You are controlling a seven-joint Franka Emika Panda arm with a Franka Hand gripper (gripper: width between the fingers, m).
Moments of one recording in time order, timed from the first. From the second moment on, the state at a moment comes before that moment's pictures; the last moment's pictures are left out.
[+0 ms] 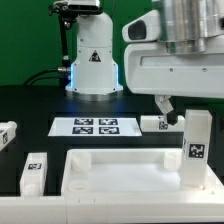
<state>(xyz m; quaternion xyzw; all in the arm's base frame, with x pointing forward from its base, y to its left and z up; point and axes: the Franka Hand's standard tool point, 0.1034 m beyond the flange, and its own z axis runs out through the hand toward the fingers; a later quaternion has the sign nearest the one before) 0.637 0.112 0.119 -0.96 0.28 0.00 0.06</state>
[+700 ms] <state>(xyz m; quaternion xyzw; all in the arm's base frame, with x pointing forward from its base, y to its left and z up) 0.635 0.116 0.119 -0.97 0.25 0.00 0.05</state>
